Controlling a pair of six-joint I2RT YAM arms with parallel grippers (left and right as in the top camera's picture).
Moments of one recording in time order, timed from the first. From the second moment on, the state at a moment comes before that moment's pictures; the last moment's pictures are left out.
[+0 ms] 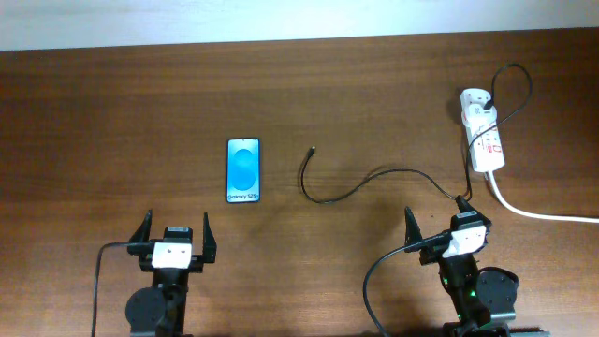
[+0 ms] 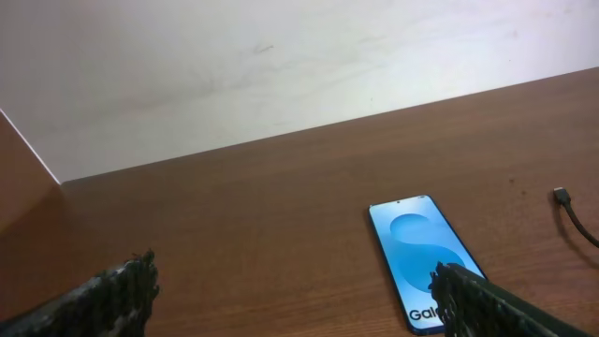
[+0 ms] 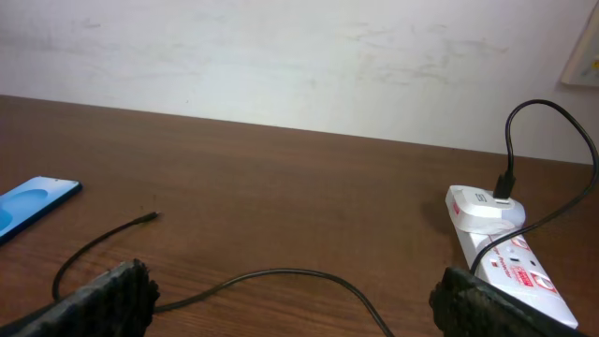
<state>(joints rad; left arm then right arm) -0.01 0.01 0.01 -0.08 -0.01 0.23 0.03 0.03 0.01 -0.06 -0.14 -0.05</state>
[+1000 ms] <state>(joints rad) -0.01 0.01 0.01 0.07 0.04 0.23 0.03 0.03 0.01 -0.06 -0.14 -0.05</state>
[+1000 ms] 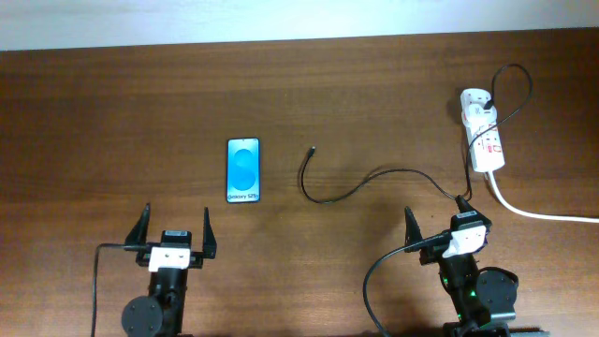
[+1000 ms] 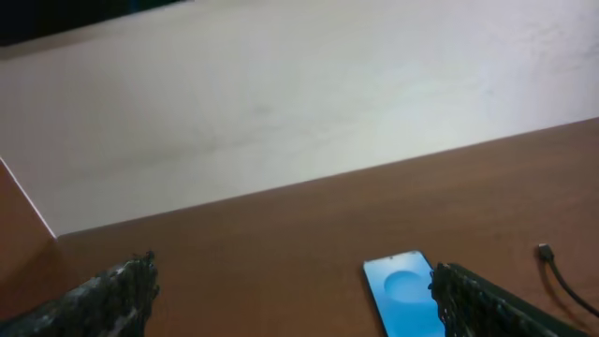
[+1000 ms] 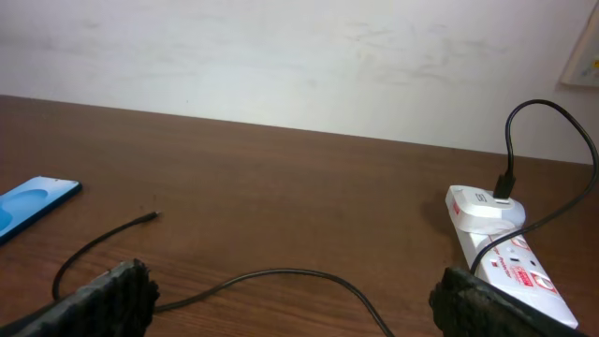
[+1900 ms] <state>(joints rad) -0.01 0.38 0.22 0.16 0.12 0.23 0.03 0.03 0.01 -0.06 -0.14 -0.05</state>
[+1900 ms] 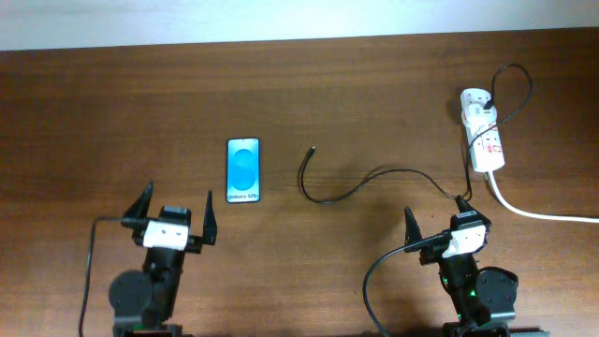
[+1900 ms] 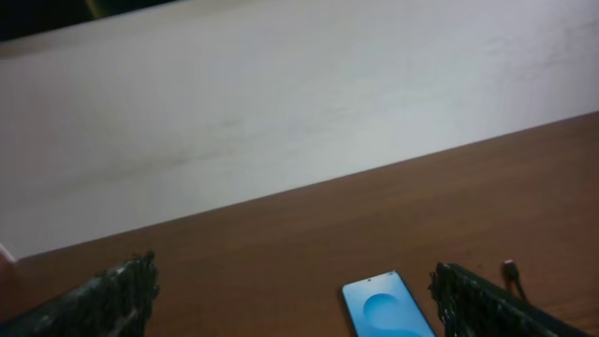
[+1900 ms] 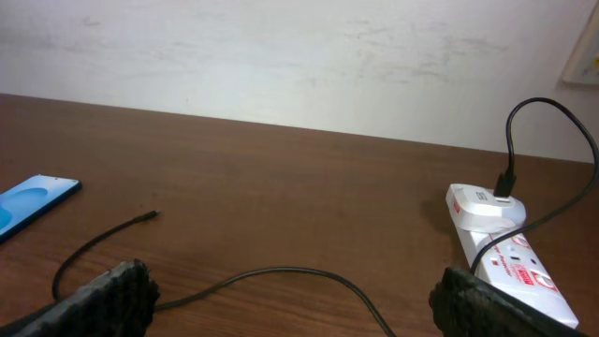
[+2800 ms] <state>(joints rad) -0.01 1.65 1.53 -0.67 0.47 0.23 0.03 0.04 0.01 -0.06 -0.14 -0.05</state>
